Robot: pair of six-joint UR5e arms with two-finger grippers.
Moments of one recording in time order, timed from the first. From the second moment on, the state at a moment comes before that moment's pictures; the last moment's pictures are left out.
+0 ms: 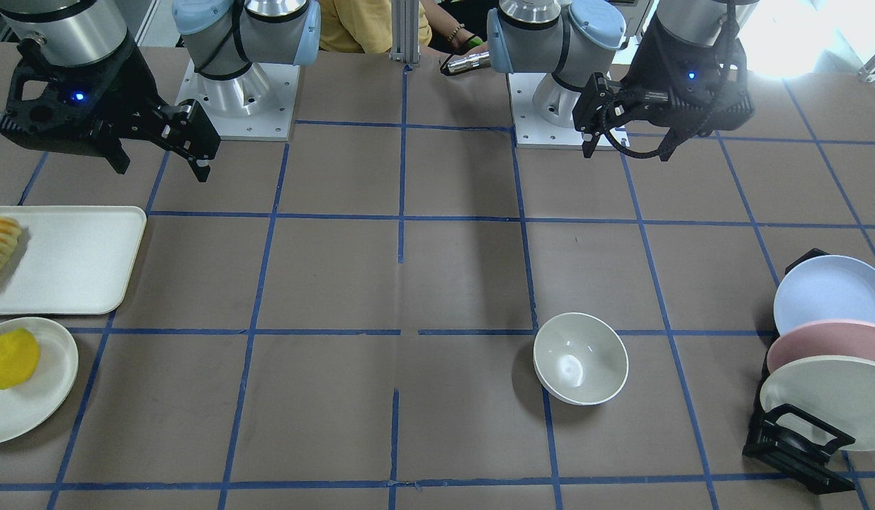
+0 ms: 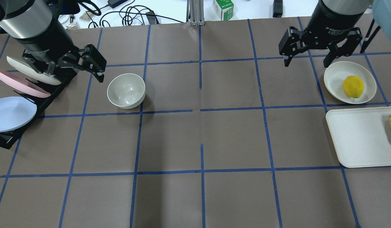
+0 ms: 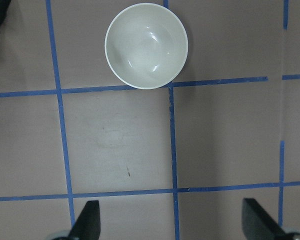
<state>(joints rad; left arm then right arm) -1.52 -1.51 -1.55 -1.65 1.58 0.08 1.53 -1.57 1.52 -1.52 -1.58 0.06</state>
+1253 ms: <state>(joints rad) -1.46 -1.70 -1.51 -1.54 1.61 0.15 1.22 -1.43 1.54 -1.59 -1.59 -0.20</state>
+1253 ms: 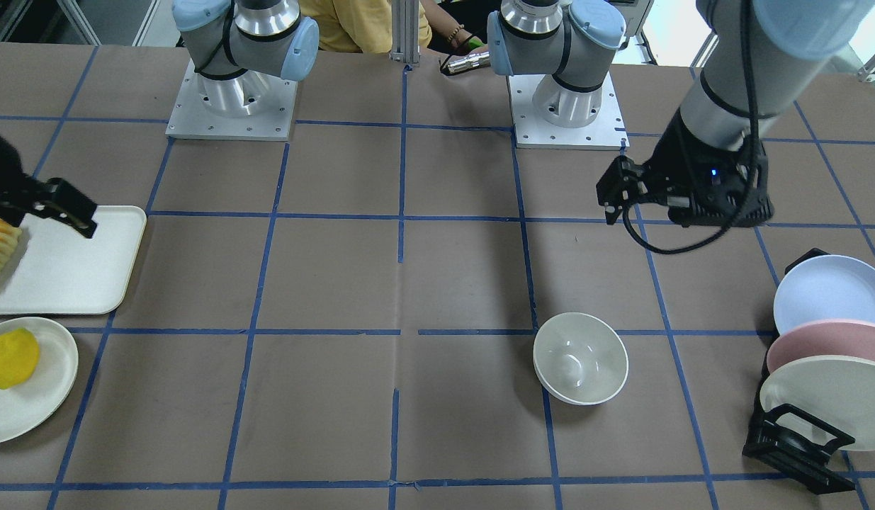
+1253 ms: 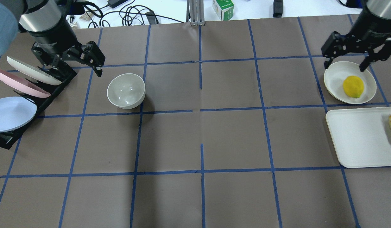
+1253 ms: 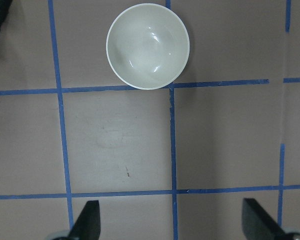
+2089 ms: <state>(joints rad) -1.41 -2.03 -1.57 -1.17 1.56 0.24 1.05 -1.17 1.54 -1.97 -1.59 -0.54</state>
